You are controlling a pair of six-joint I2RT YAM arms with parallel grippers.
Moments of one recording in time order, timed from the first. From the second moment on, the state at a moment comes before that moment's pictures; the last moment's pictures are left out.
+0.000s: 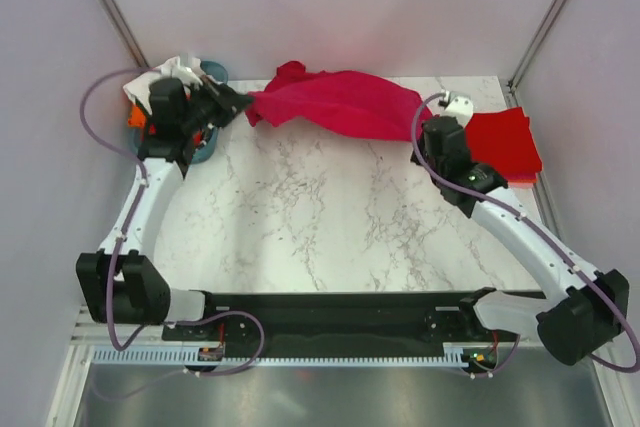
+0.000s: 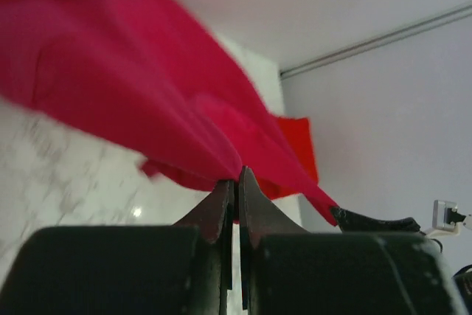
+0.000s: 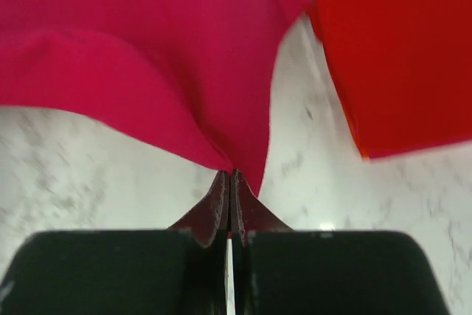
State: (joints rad) left arm -0.04 1.38 1.33 -0.09 0.47 -0.84; right arm 0.47 1.19 1.13 -0.35 0.48 0.45
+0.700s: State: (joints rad) left arm -0.05 0.48 0.32 -0.26 0.40 -0.83; right arm 0.46 0.66 0.40 -0.43 0.22 0.70
